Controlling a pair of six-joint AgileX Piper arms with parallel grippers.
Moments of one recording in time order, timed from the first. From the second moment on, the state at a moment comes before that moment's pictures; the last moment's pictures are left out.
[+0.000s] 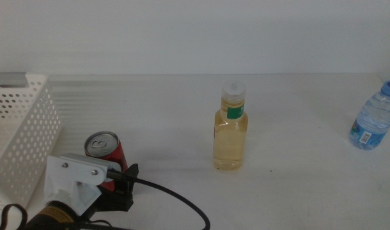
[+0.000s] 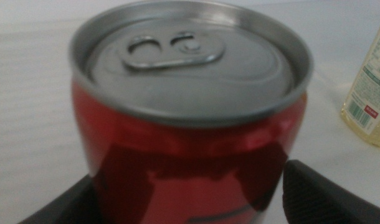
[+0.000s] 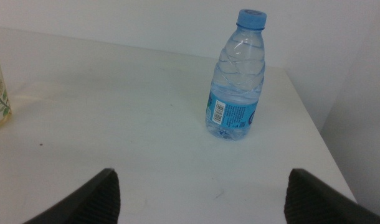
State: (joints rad) left arm -0.45 1.64 -0.15 -0.12 -1.14 -0.07; right arm -0.02 -0.01 0.03 0.05 0.25 -0.17
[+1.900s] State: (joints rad) left arm -0.44 1.15 -0.74 -0.13 0.37 0.10; right arm -0.02 -0.01 0.03 0.05 0.25 -0.17
